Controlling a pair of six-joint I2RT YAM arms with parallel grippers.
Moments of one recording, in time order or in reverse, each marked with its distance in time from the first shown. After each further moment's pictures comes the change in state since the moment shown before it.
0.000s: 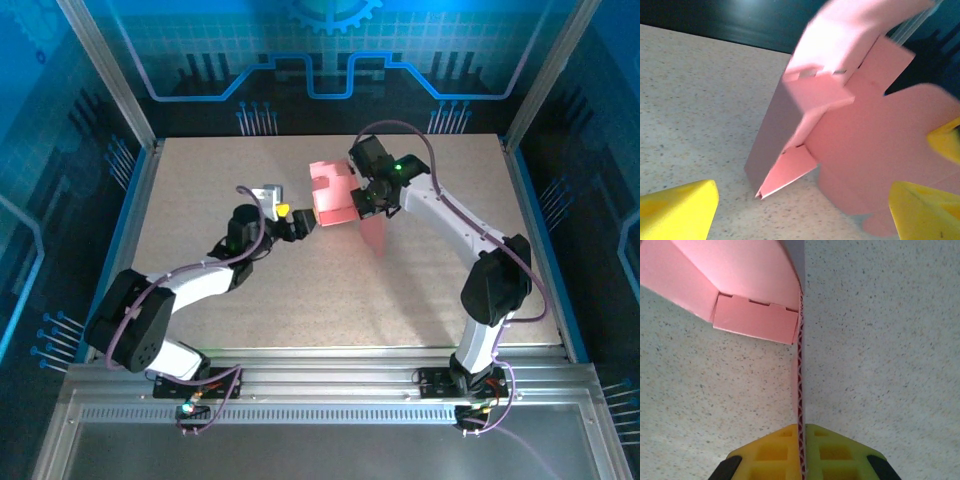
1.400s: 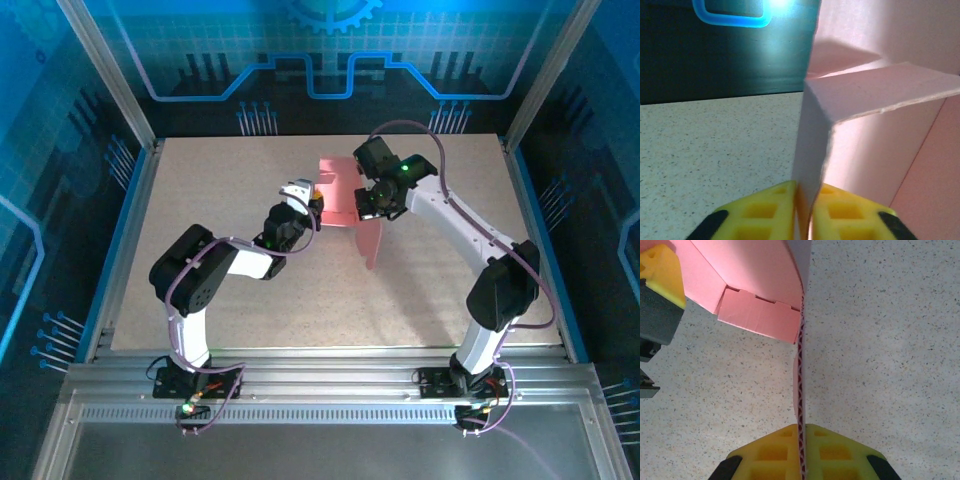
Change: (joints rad) left arm -0.079 0.436 0.199 0.369 -0.256 0.269; right arm 0.002 -0.047 -0.010 -0.065 -0.058 0.170
